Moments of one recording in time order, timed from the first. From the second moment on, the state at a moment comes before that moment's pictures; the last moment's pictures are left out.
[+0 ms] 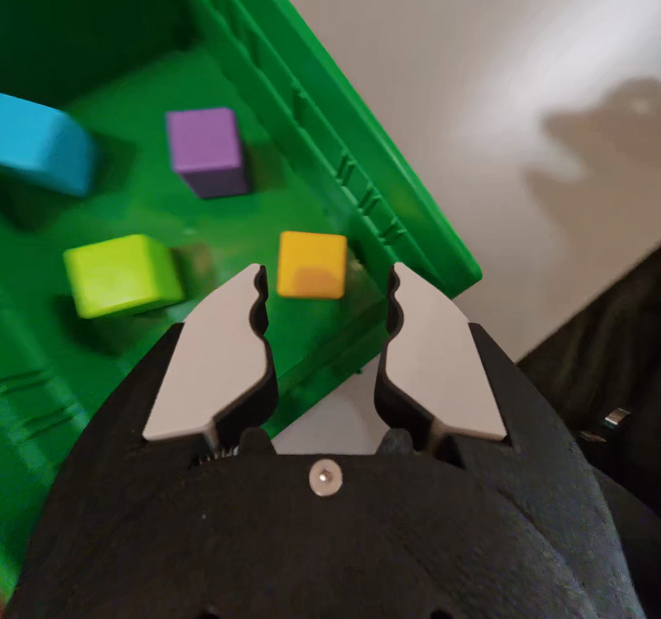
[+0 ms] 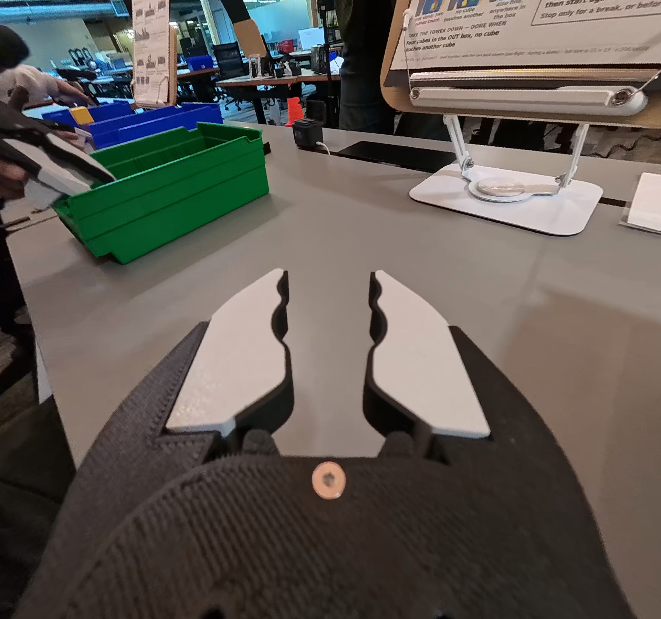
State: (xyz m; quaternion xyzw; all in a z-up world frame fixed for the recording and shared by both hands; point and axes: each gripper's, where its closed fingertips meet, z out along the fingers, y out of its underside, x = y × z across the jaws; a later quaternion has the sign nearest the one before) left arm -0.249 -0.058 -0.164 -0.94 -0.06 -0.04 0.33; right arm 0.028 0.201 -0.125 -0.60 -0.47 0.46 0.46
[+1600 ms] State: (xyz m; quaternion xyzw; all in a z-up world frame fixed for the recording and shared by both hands) left arm 0.006 0.196 -0.140 -0.80 0.22 -0.25 0.50; right arm 0.120 0.213 -0.132 -0.65 -0.42 0.42 0.47
